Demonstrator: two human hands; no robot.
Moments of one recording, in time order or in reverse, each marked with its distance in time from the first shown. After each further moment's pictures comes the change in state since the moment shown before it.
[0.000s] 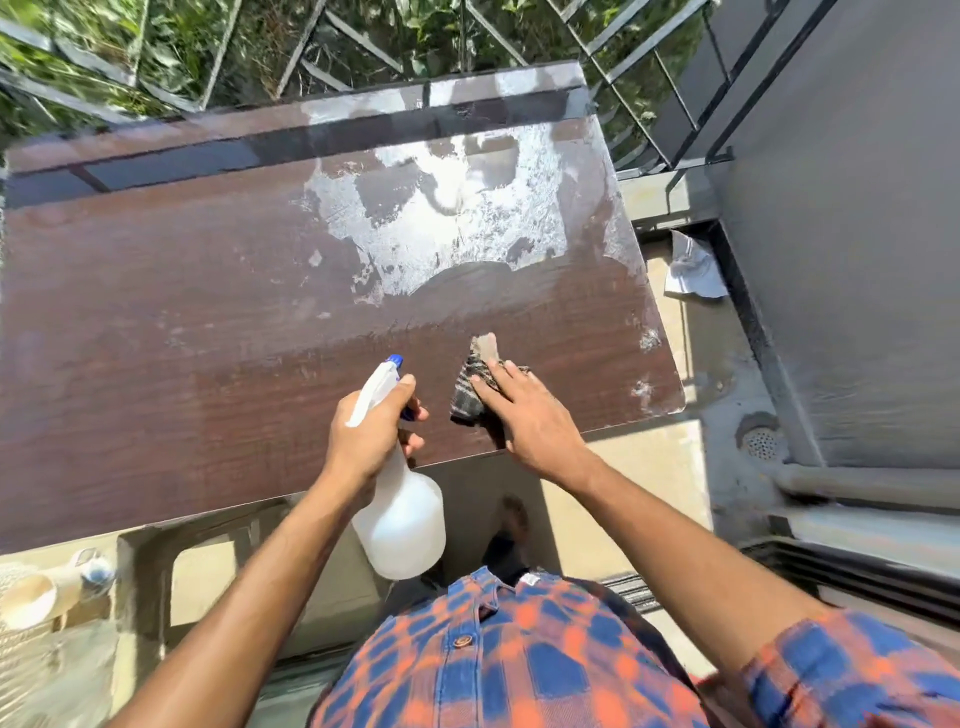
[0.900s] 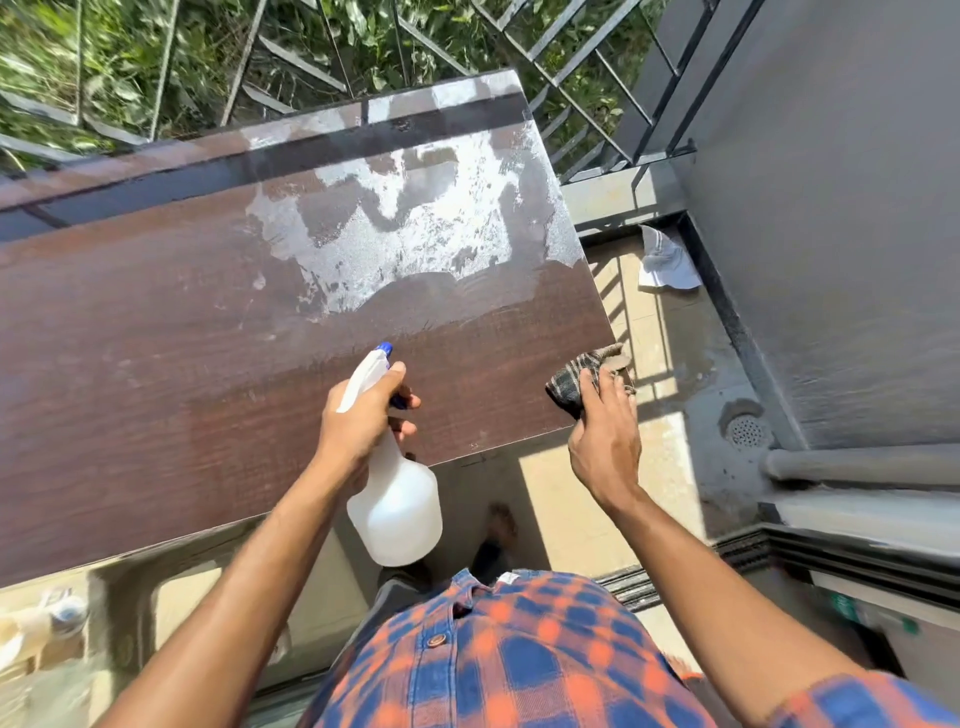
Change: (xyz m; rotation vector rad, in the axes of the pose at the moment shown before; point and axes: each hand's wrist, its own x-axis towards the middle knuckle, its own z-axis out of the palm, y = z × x) left_hand 0.002 0.016 0.062 0.081 -0.012 0.046; right_hand -0.083 0.084 -0.012 0.131 0.284 0.672
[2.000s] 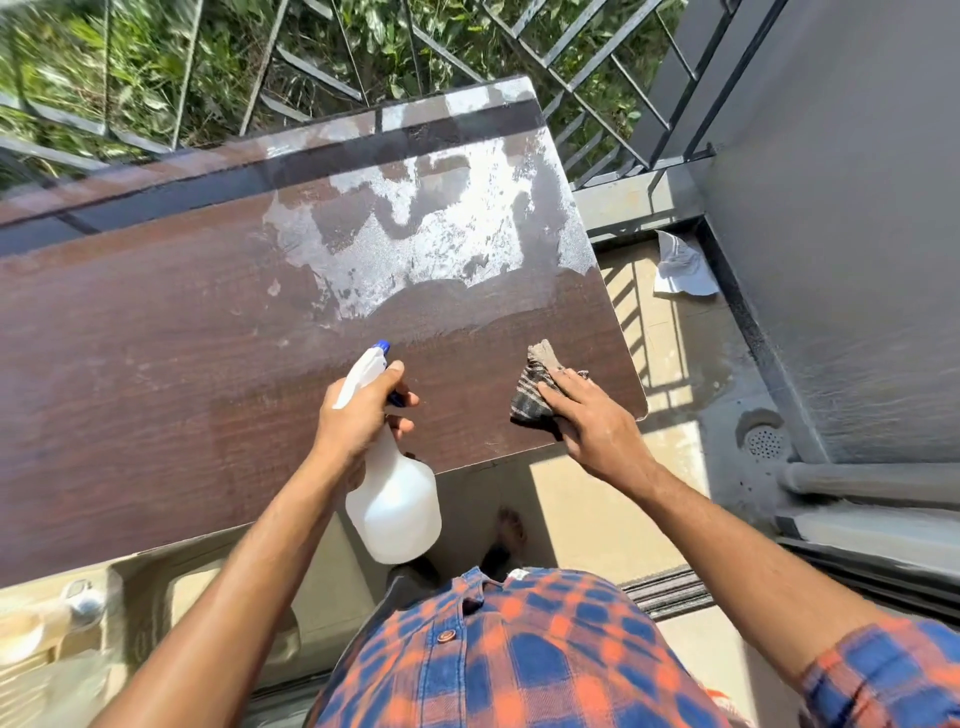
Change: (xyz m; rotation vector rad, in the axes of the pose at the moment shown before) left_hand 0.000 0.015 -0.001 0.025 0.037 -0.004; right_hand 0.035 0.012 -0.012 -0.005 -0.111 -0.577
